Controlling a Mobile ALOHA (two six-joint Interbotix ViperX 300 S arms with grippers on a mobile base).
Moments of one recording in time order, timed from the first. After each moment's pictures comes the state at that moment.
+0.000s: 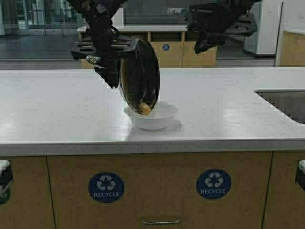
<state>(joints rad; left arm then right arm) -0.55 0.15 0.51 0.56 0.19 -0.76 0.50 -0.13 0.77 0.17 -0.03 -0.05</state>
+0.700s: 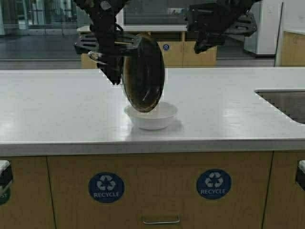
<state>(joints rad) -0.57 0.14 0.49 0.61 0.21 -0.77 0.50 -0.13 0.77 0.17 -0.03 -0.05</state>
